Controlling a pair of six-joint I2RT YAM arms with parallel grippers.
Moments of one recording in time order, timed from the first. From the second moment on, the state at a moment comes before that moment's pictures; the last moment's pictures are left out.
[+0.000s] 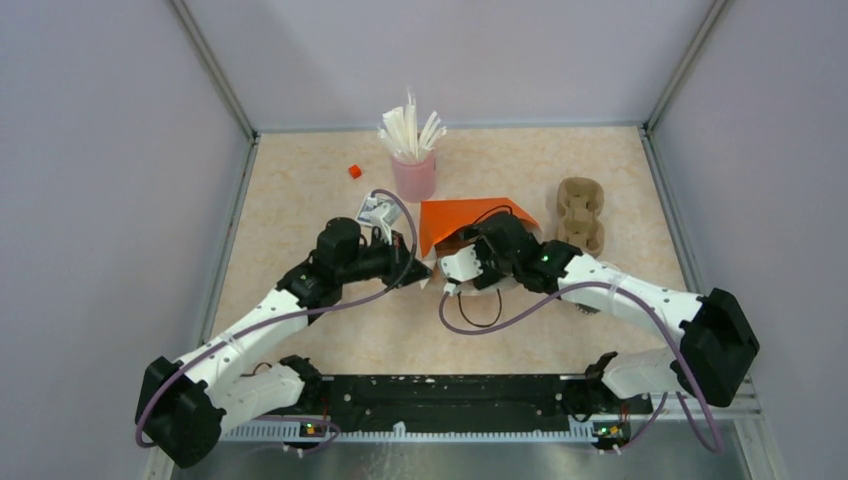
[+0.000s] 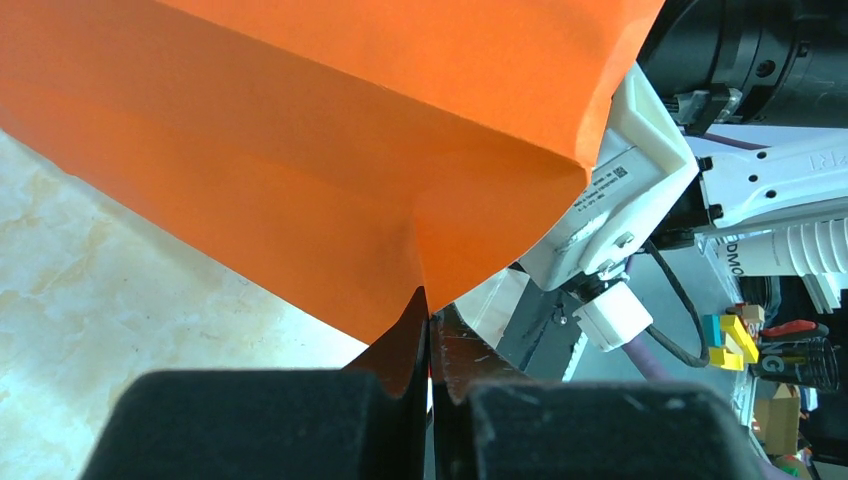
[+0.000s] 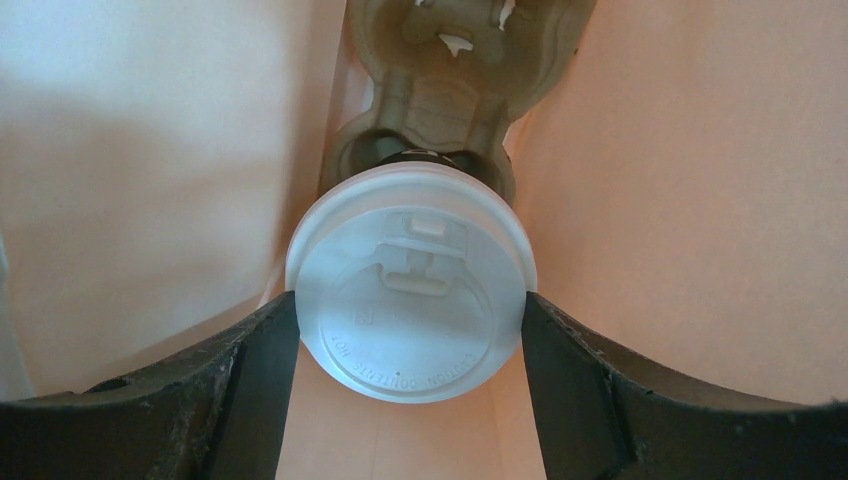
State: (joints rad) left arm -0.60 1.00 0.67 -0.06 0.53 -0.52; right arm 0.84 1.30 0.93 -0.40 0.21 -1.27
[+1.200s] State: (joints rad) left arm -0.60 1.04 0.68 -0.02 0.54 -0.52; right arm 0.79 1.32 0.89 -0.30 0.16 -1.26
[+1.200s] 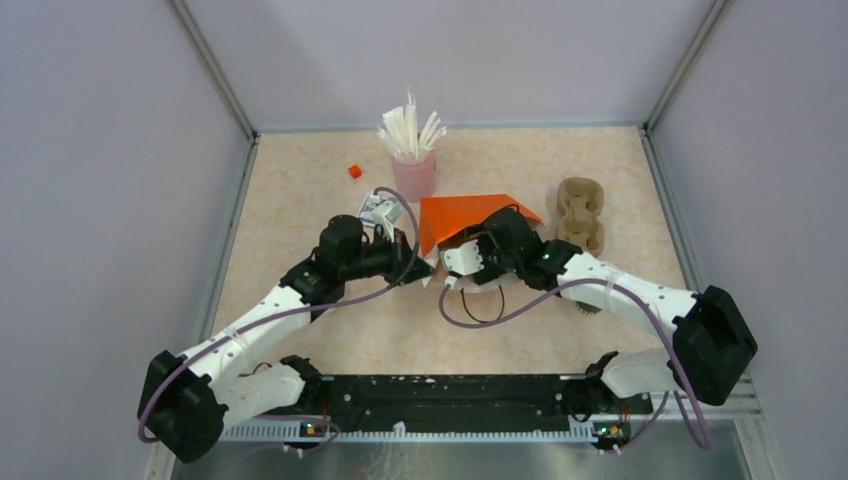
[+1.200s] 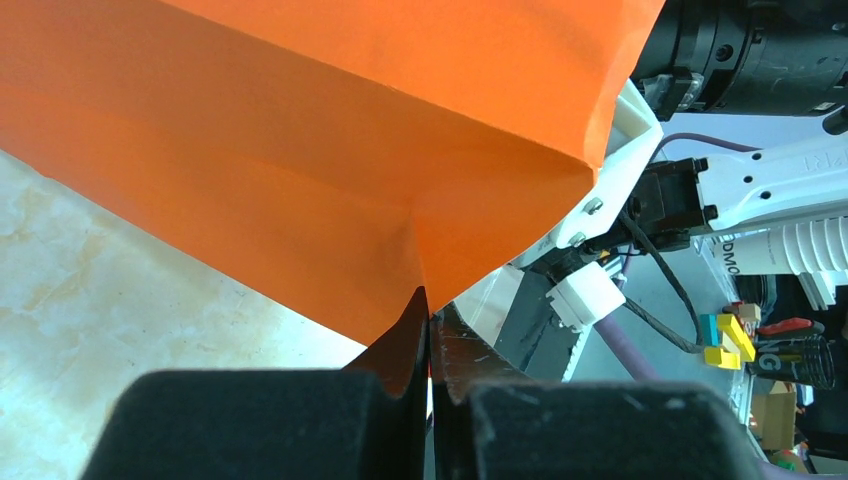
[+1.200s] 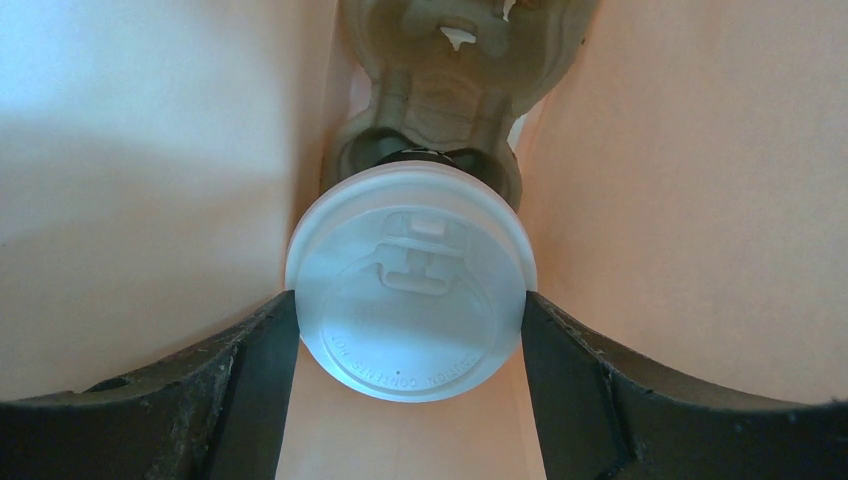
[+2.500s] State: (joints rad) left arm -0.60 1.04 0.69 -0.02 0.54 -0.53; right arm 0.77 1.36 0.86 -0.17 0.18 -1.26
